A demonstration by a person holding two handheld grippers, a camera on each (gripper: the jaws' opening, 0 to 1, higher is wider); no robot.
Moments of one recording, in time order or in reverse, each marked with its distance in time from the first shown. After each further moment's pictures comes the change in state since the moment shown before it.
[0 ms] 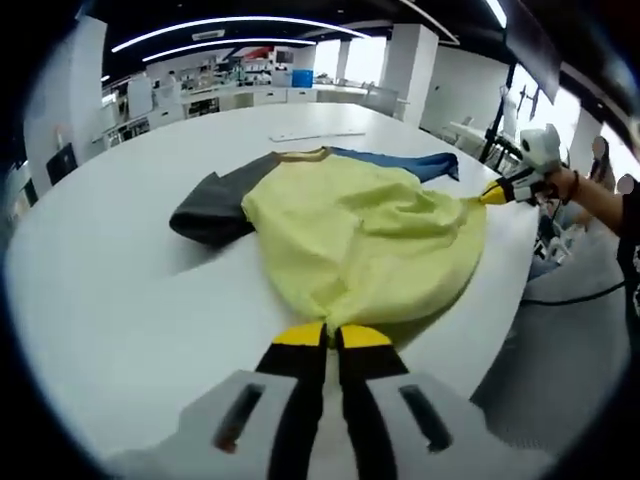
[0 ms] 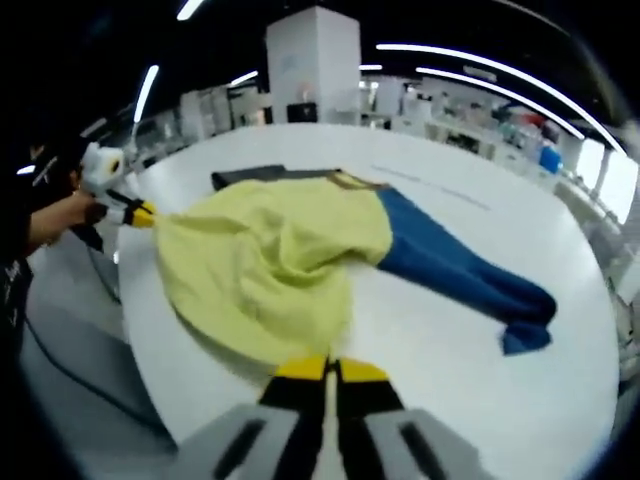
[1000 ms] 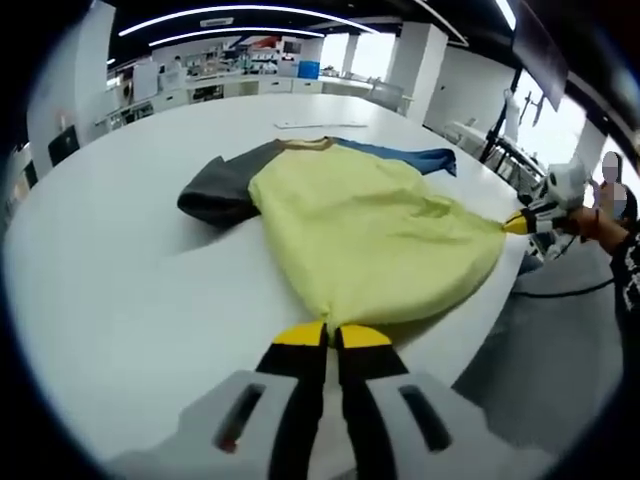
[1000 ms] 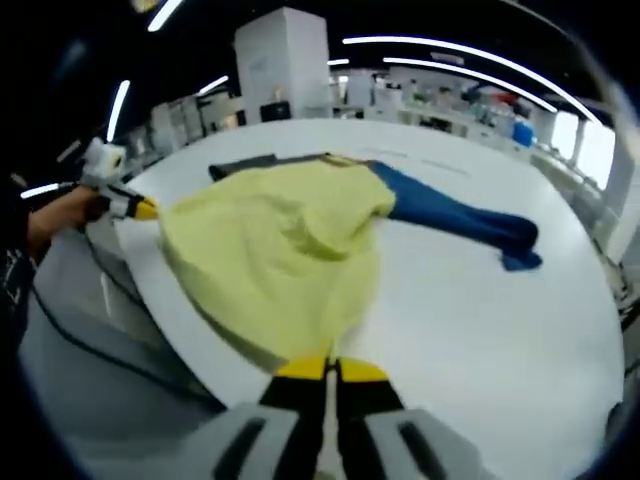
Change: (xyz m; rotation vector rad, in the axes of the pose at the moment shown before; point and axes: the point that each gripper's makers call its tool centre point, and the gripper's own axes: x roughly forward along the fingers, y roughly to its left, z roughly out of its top) left arm -0.015 -0.002 -0.018 -0.047 0.040 -0.016; right arm -0.032 0.046 -0.060 0.112 0.024 -0.079
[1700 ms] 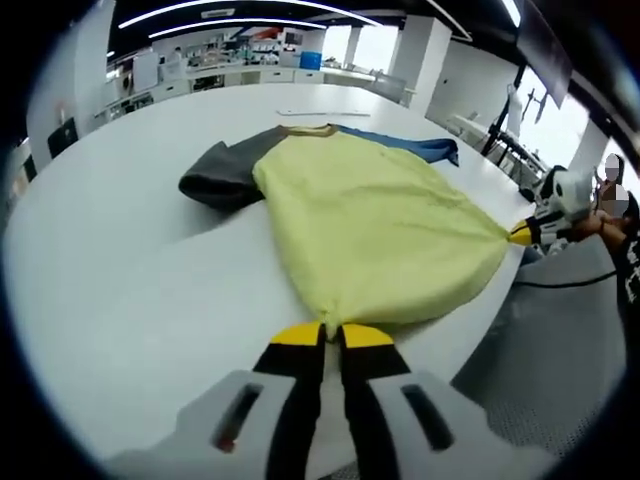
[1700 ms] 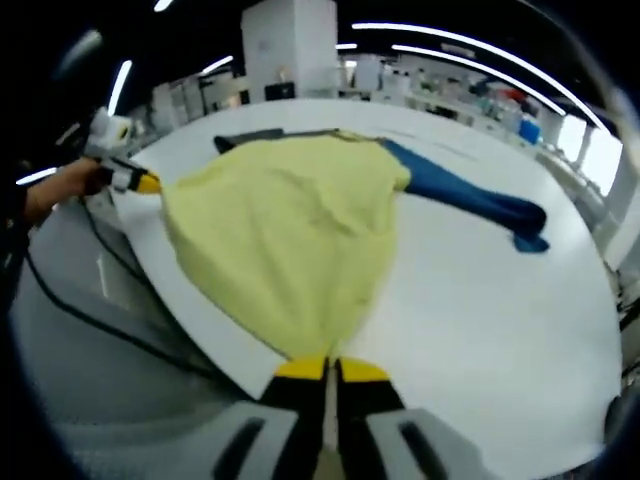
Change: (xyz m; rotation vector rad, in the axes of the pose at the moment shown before) left arm 0.000 0.011 -0.017 -0.009 0.033 0.011; right arm 0.003 0.011 -0.021 -0.019 0.049 0.002
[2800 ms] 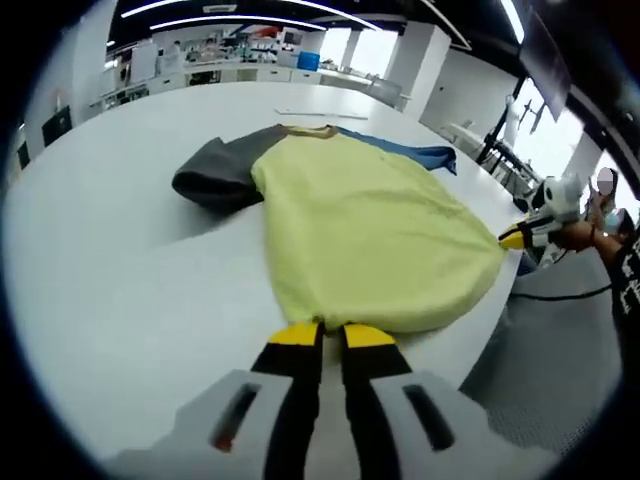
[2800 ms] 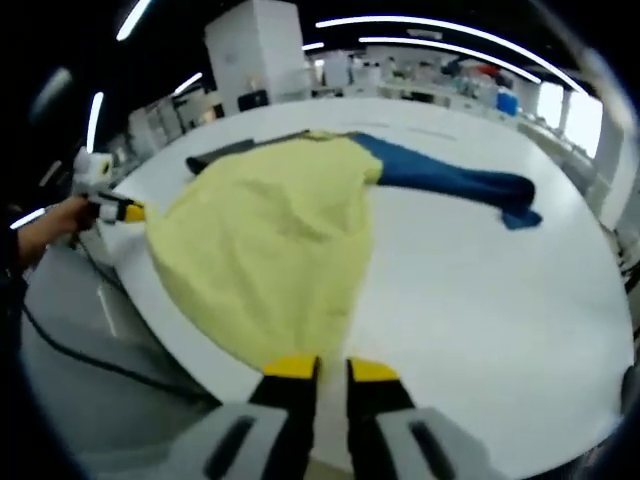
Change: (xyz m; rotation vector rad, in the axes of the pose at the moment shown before) left arm 0.019 0.002 0.012 -0.041 -0.014 -0.074; right arm 0.011 -0.014 0.001 0.120 0.033 -0.005
